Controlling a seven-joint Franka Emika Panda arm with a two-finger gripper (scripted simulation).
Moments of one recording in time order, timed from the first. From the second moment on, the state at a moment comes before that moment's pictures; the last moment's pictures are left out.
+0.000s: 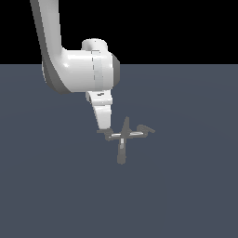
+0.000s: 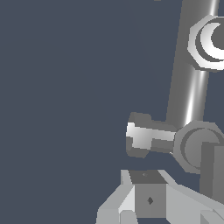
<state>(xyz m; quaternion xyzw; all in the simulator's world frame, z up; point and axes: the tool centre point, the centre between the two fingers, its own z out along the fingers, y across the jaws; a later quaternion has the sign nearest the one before) 0.019 0.074 0.060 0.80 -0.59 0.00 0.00</state>
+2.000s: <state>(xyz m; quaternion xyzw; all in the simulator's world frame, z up) -0.058 0.071 0.061 0.82 -0.57 0.00 0.00</state>
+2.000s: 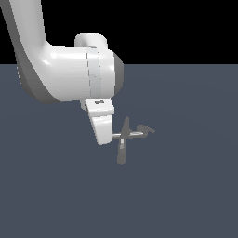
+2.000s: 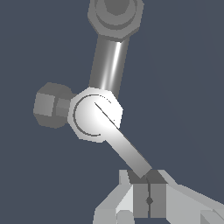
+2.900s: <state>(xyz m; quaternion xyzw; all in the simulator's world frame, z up) -0.042 0.059 0.061 0.83 -0.55 -0.01 0.00</state>
